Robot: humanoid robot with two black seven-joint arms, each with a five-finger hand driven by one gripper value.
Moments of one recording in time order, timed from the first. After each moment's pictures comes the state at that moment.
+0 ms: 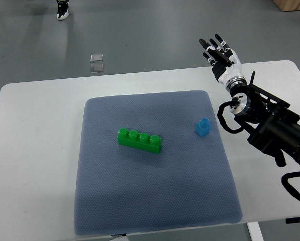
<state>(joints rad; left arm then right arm) 0.00 0.00 -0.09 -0.16 0.07 0.01 0.02 0.92 -0.07 0.62 0.49 0.15 -0.02 0.40</state>
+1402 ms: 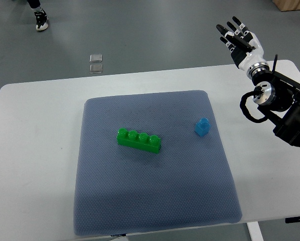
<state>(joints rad) -0.01 0.00 -0.10 -0.16 0.08 0.01 0.02 0.94 -0.27 0.58 0.65 0.07 -0.03 0.39</state>
